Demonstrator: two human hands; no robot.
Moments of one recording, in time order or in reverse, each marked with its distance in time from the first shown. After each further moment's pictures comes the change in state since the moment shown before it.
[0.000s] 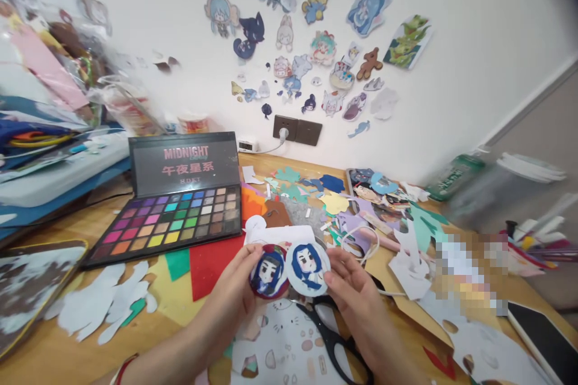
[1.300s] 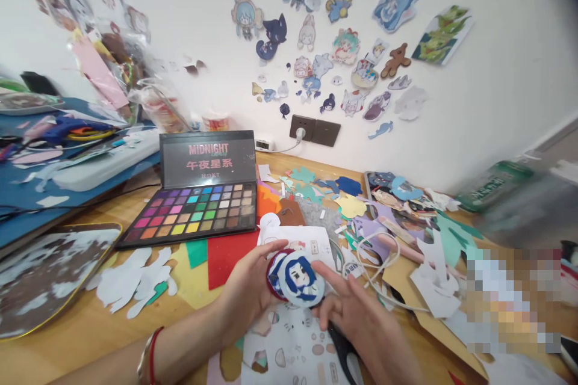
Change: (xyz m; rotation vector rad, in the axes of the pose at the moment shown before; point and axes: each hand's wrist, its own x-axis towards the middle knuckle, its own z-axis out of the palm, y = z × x) left_hand 0.003 0.008 -0.001 -0.092 -0.137 -0.141; right_hand -0.008 -0.007 -0.003 0.158 -0.376 0.337
